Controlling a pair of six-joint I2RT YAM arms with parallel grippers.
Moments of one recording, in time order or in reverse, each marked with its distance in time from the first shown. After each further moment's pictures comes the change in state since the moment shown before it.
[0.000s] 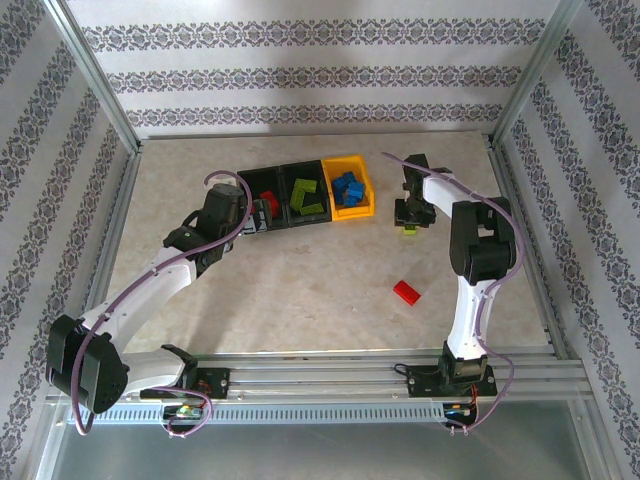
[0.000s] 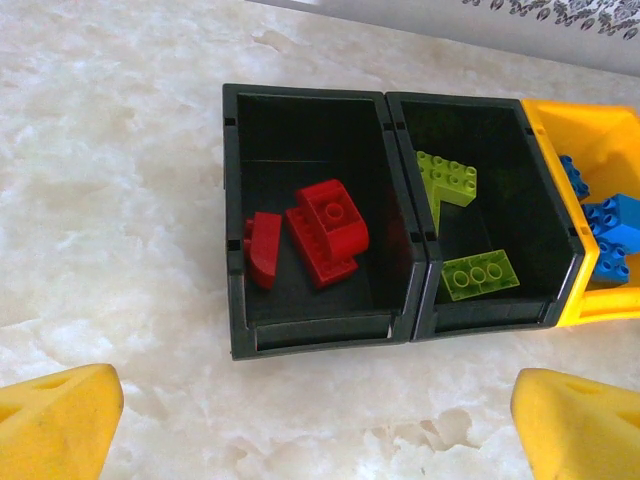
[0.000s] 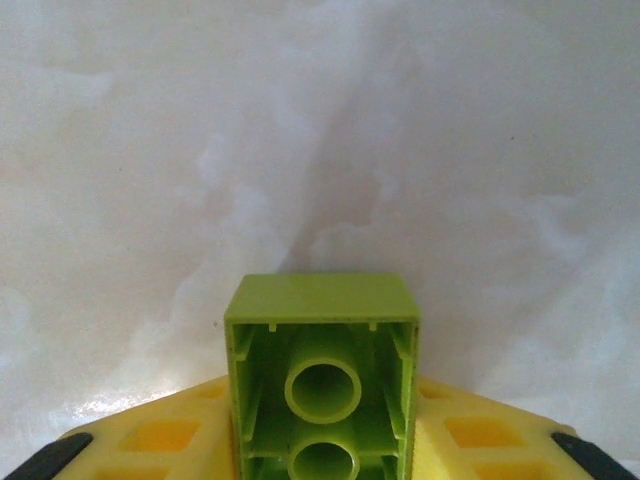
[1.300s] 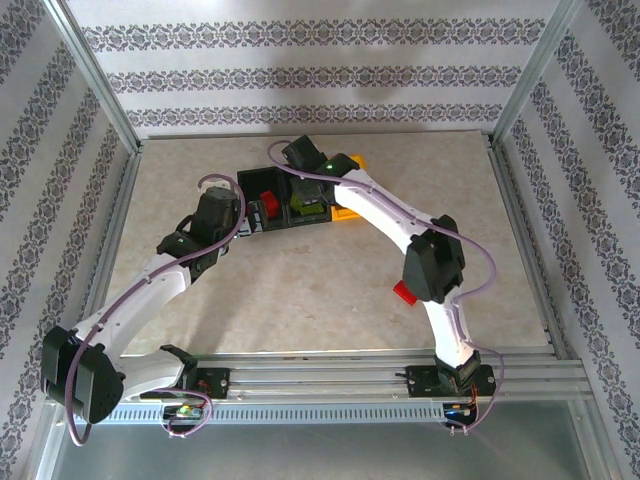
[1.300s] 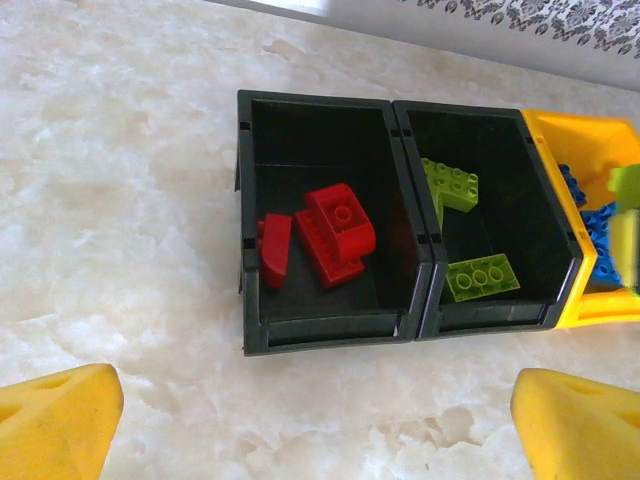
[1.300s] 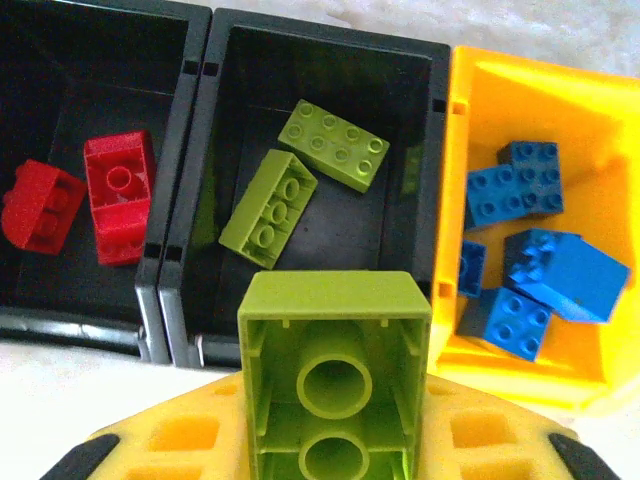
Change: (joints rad) left arm 0.013 -0.058 -0.034 0.000 0.002 0.000; right arm 0.581 0.071 0.557 -0.108 0.240 0.115
